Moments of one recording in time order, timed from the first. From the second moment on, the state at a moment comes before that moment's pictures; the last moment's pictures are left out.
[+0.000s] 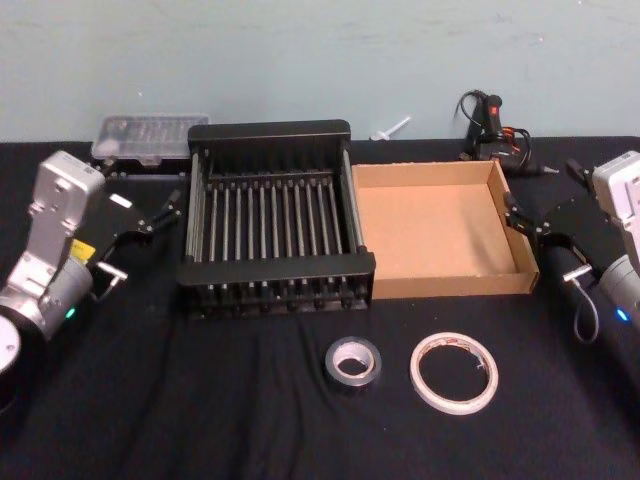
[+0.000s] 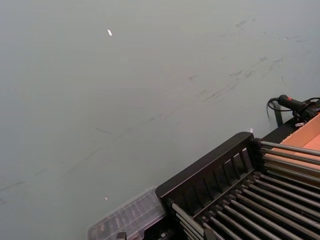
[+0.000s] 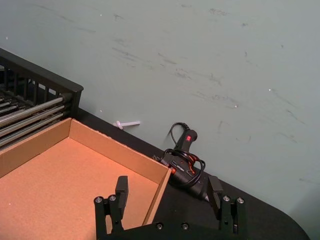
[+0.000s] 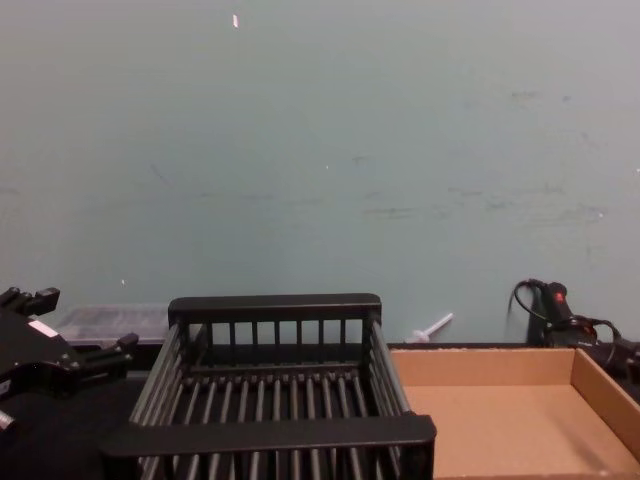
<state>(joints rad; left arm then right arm) -0.20 0.60 0.45 -1.41 -0.25 -0.12 0.03 0.20 0.60 -0.45 -1.41 0.25 -0.12 -0.03</state>
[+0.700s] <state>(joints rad) -0.20 0.60 0.45 -1.41 -0.25 -0.12 0.03 0.20 0.60 -0.45 -1.41 0.25 -0.12 -0.03</state>
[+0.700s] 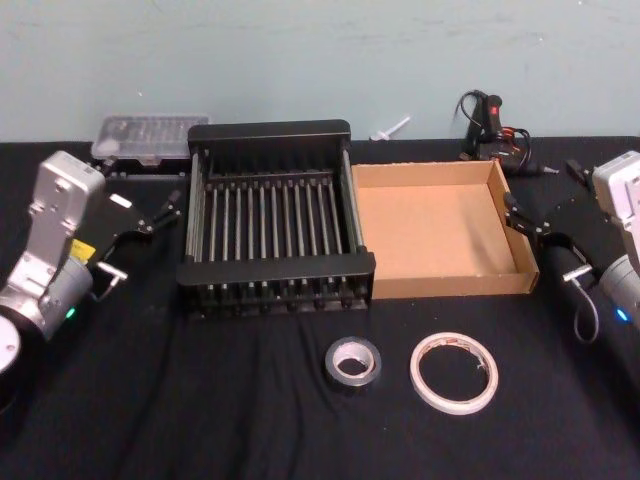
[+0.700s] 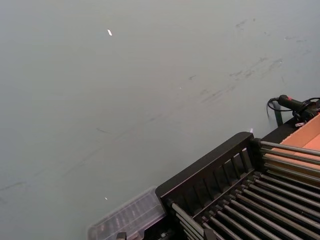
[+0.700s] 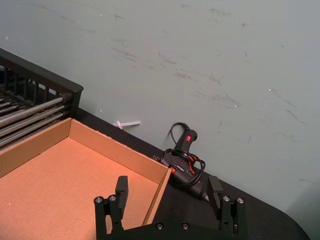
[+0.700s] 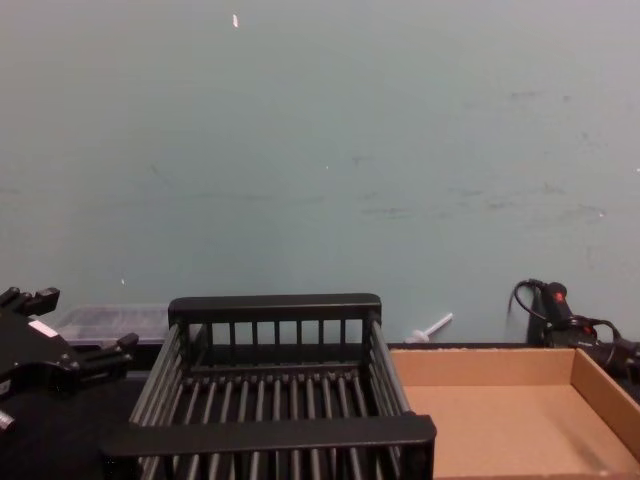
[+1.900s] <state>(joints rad) -0.20 0.60 0.45 -1.41 -0.25 -0.12 0.03 0.20 0.60 -0.45 -1.41 0.25 -0.12 -0.03</state>
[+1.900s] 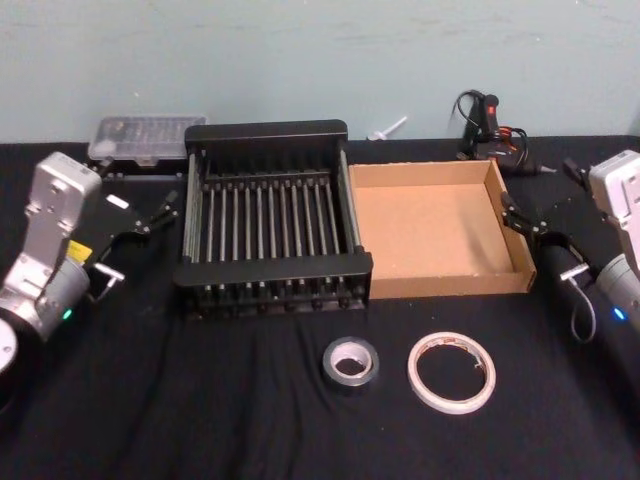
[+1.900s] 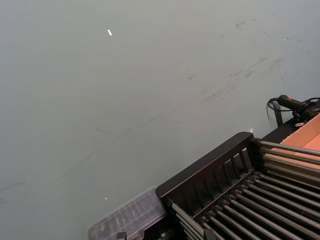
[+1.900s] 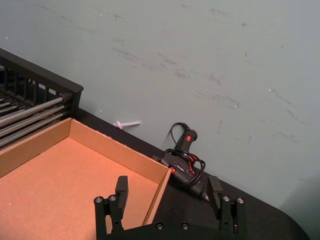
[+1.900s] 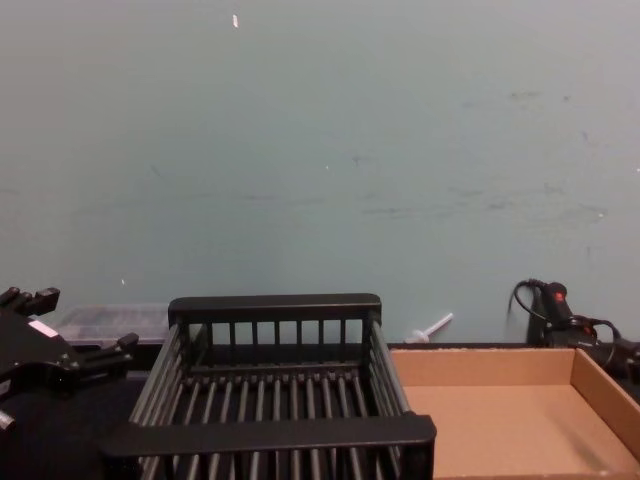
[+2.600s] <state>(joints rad) -0.20 0.60 0.45 -1.41 -0.25 -0.12 0.03 0.20 0.60 -0.45 -1.41 0.25 -0.12 -0.03</state>
